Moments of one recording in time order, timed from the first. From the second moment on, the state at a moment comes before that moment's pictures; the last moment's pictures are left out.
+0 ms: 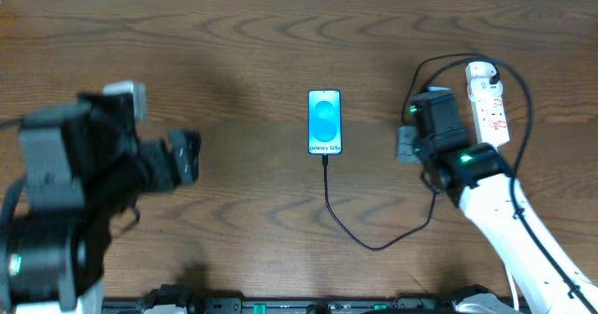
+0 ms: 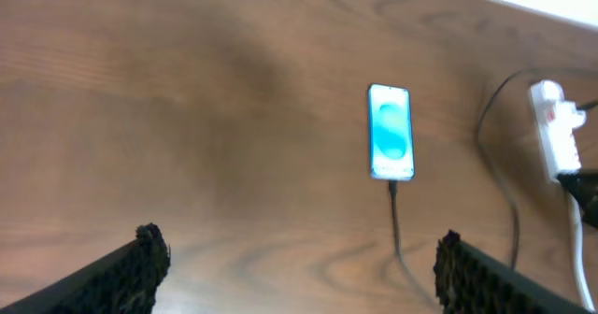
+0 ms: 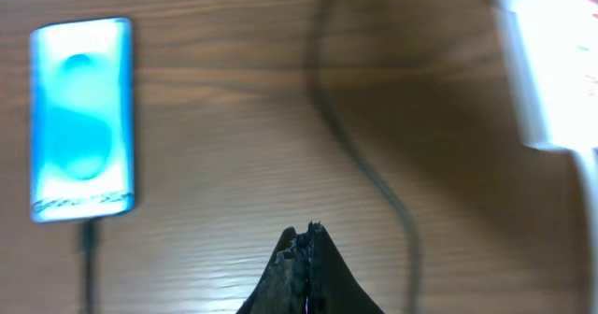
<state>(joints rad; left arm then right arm) 0.05 0.99 1.47 -1.30 0.25 -0.16 0.30 1.31 0.95 -0.64 0.22 0.35</state>
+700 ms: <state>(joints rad) 0.05 0.83 1.47 -1.54 0.17 -0.16 -0.31 1.47 1.24 -0.82 0.07 0.54</state>
